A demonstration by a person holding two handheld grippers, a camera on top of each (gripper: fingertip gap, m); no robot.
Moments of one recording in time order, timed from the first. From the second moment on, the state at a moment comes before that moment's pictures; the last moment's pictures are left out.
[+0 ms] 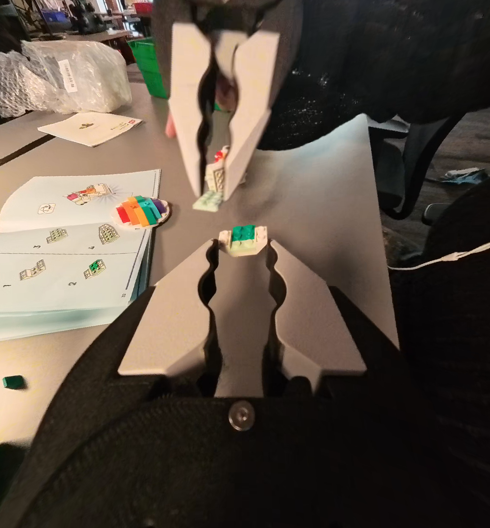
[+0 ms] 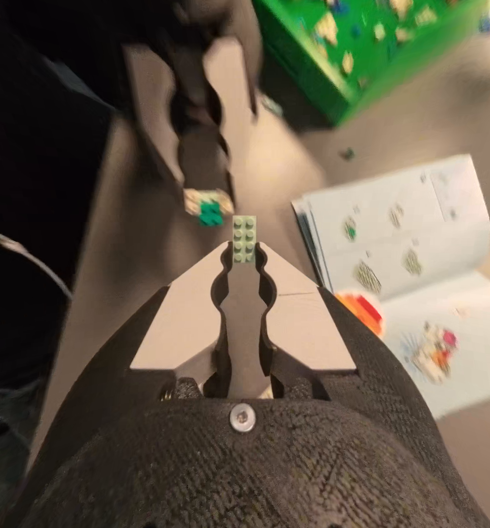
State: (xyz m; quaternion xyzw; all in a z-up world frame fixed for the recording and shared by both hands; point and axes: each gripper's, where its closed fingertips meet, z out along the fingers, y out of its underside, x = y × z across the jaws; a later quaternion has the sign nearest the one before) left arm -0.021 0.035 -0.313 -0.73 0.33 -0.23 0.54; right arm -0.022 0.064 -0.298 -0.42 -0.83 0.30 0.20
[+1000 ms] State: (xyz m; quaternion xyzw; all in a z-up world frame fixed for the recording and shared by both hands) left arm -0.020 0.033 -0.307 -0.72 0.35 -0.20 0.57; right arm -0.025 0.036 -0.298 -0.38 -0.87 0.25 0.18
